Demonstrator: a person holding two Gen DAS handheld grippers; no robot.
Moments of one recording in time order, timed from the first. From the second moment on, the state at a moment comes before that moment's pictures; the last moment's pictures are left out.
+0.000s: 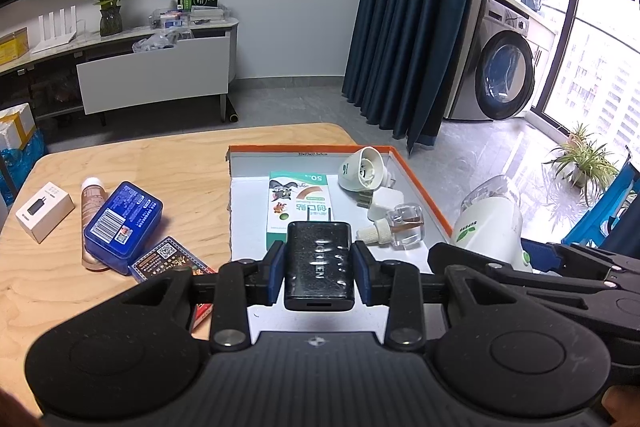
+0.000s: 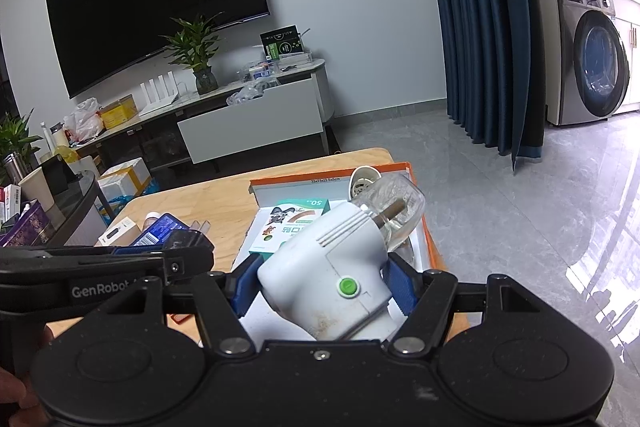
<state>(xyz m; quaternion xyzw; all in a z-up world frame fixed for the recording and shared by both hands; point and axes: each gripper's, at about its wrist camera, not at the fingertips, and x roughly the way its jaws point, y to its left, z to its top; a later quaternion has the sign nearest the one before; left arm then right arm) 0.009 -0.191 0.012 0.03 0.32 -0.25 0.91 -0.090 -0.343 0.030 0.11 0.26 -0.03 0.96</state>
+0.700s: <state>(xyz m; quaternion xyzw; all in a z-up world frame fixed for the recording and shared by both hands) 0.021 -0.193 0.011 0.03 0.33 -0.25 0.91 -0.063 -0.347 0.030 0.11 0.27 -0.03 0.96</state>
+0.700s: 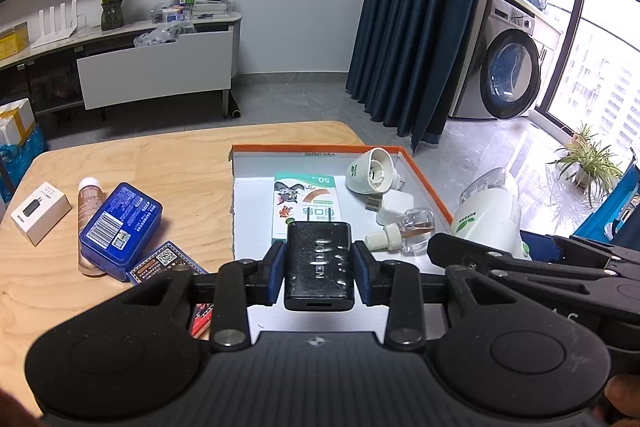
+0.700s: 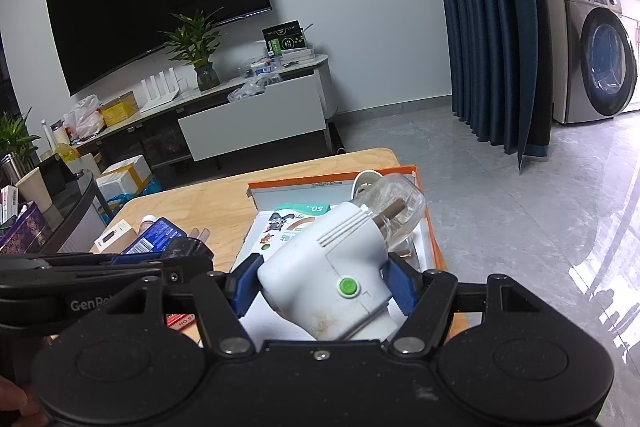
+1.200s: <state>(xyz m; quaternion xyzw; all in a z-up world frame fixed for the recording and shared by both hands) 0.023 -0.189 0.010 0.02 0.33 -0.25 0.91 -0.063 -0.351 0.026 0.12 0.28 -0.03 0.95</state>
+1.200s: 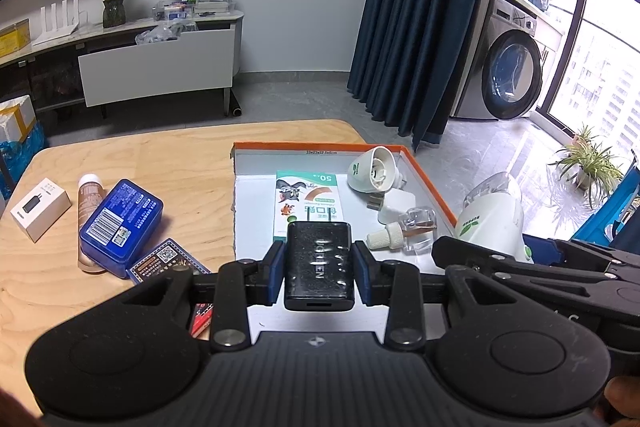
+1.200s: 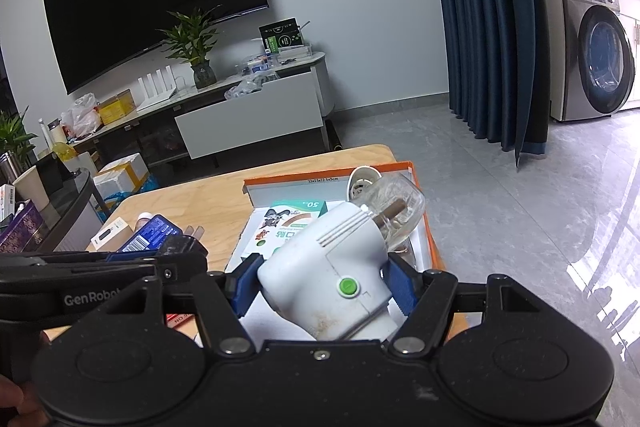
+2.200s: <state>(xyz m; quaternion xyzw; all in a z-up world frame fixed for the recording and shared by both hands) 0.021 -0.191 0.003 0.02 0.34 -0.25 0.91 -0.063 -0.351 0.013 0.12 0.29 -0.03 0.95</state>
